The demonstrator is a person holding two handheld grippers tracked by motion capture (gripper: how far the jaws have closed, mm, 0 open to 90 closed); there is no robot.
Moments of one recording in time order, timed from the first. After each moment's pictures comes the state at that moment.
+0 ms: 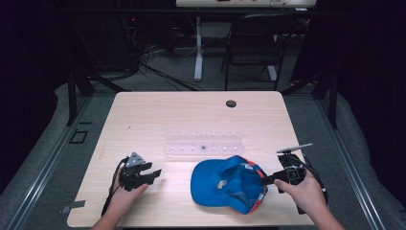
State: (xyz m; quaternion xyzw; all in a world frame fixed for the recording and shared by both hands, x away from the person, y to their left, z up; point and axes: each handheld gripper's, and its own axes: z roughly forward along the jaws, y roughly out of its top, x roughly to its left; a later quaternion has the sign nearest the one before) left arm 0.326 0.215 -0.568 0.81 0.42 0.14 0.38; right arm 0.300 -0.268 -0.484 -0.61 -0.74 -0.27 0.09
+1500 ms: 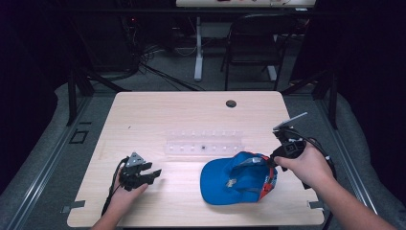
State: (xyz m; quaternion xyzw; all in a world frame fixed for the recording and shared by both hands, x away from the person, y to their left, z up) left arm 0.326 0.215 -0.569 0.82 0.42 0.14 0.38; right arm 0.336 -0.251 -0.408 -0.62 -0.77 -0.16 0.05
